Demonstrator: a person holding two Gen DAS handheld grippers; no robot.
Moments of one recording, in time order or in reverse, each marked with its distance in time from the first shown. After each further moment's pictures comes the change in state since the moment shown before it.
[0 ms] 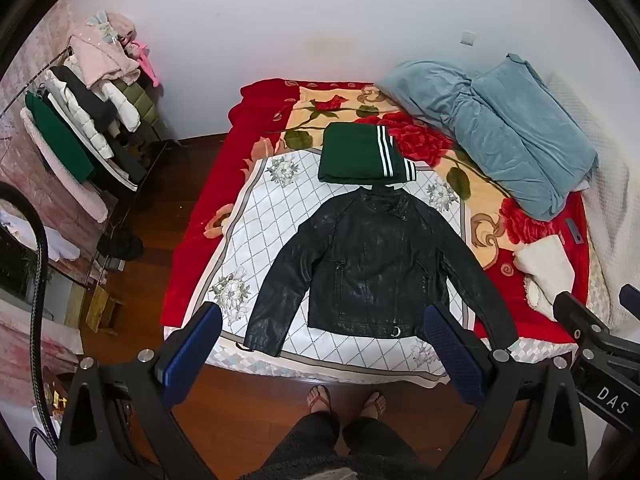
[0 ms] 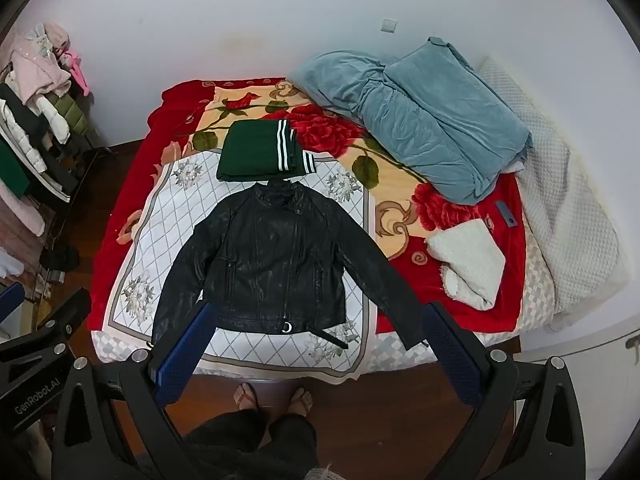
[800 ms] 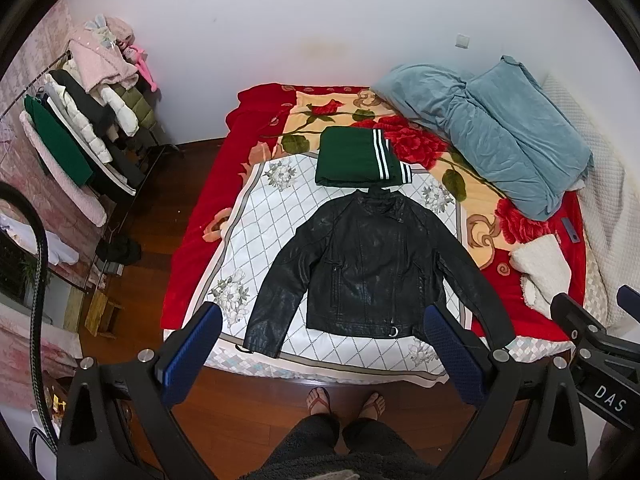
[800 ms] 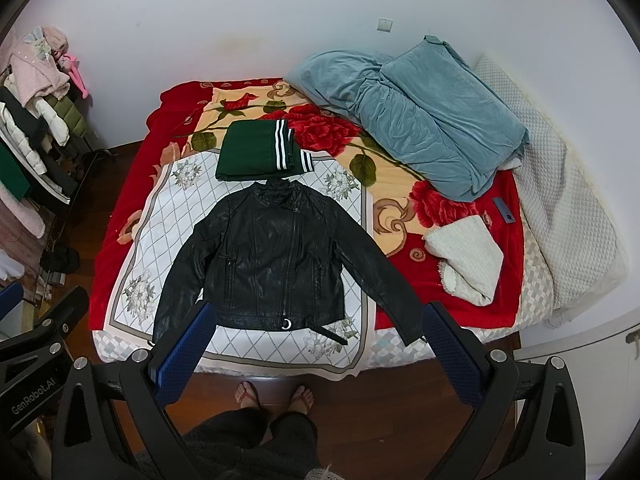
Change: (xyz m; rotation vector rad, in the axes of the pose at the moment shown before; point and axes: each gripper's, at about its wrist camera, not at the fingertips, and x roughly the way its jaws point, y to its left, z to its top) left arm -0.006 -0.006 0.003 0.005 -0.006 0.002; right arm -0.007 -0.003 -0.002 -0.002 -0.001 -0.006
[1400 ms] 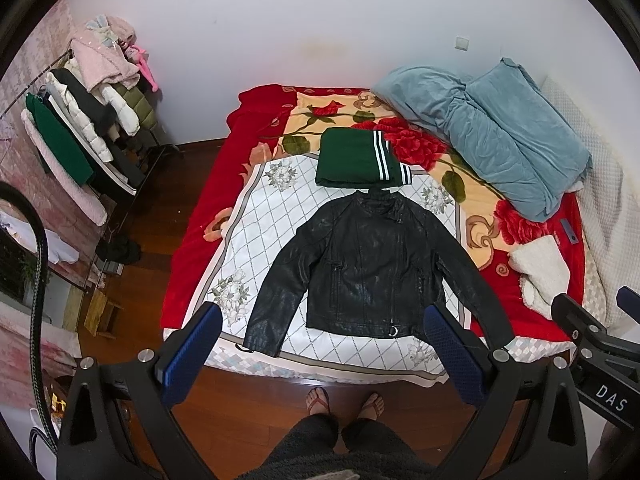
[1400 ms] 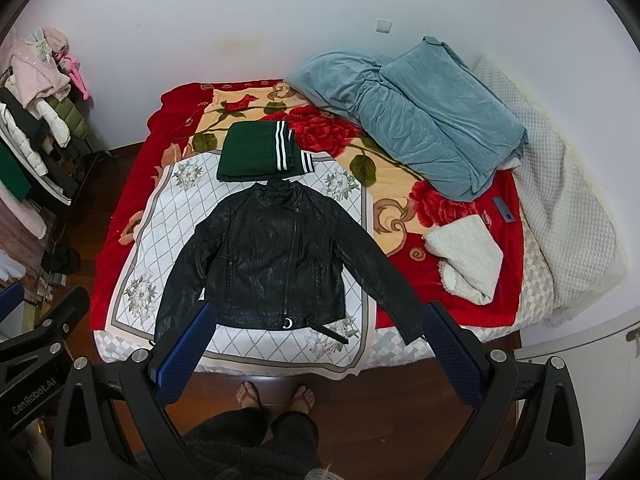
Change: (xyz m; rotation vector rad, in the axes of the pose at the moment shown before) left arm -0.008 -0.001 0.006 -0.003 -0.003 -0.001; right arm -0.009 0.001 -0.003 0.000 0.001 0.004
